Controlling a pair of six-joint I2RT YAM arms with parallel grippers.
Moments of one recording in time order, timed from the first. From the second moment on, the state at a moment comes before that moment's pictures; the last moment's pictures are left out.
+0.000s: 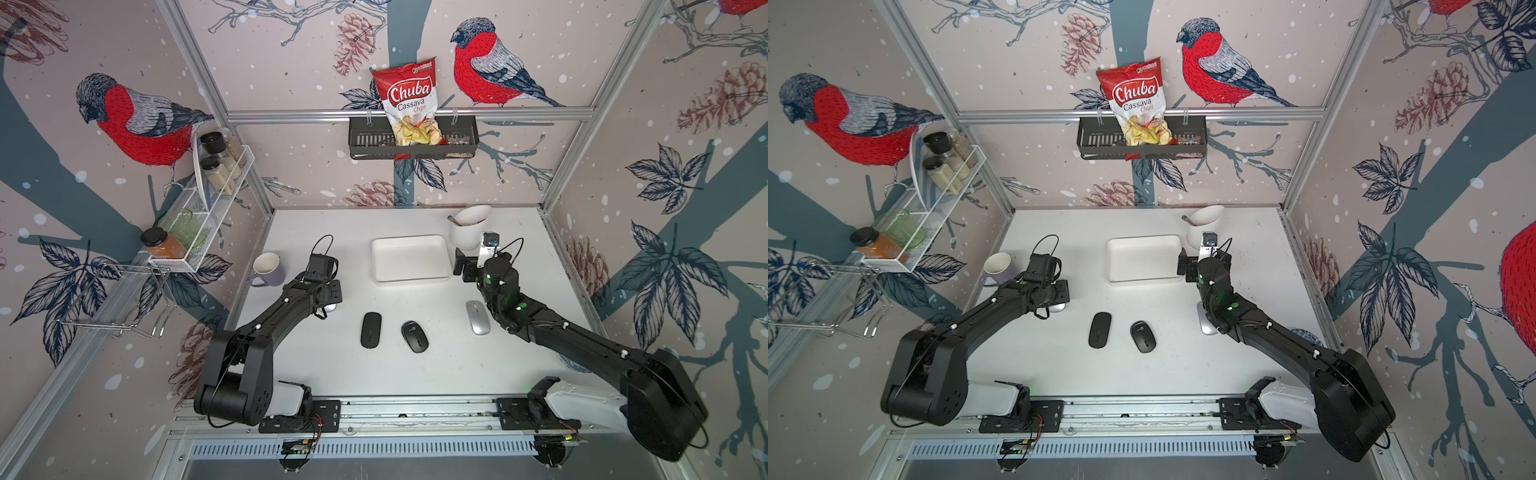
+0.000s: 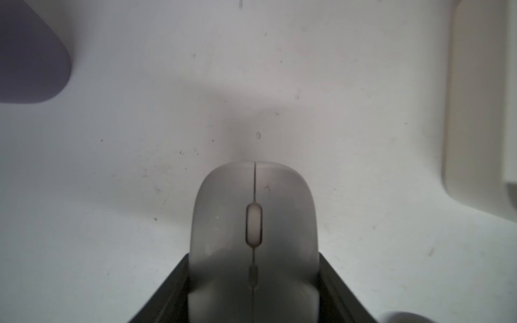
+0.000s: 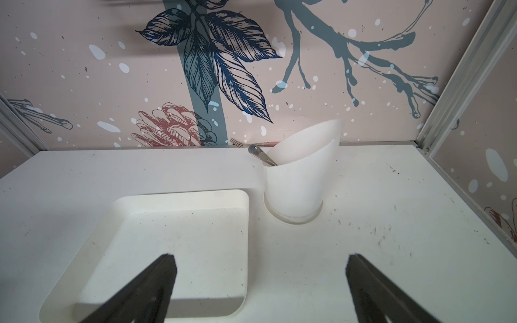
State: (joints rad) left arm -0.22 1.36 0.80 -0.46 -0.14 -0.35; right arm 0.65 1.20 0.66 0.27 0.48 0.17
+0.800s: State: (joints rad) left arm -0.50 1.91 1.37 -0.30 0.02 -0.43; right arm 0.65 1.13 0.61 0.29 0.51 0.26
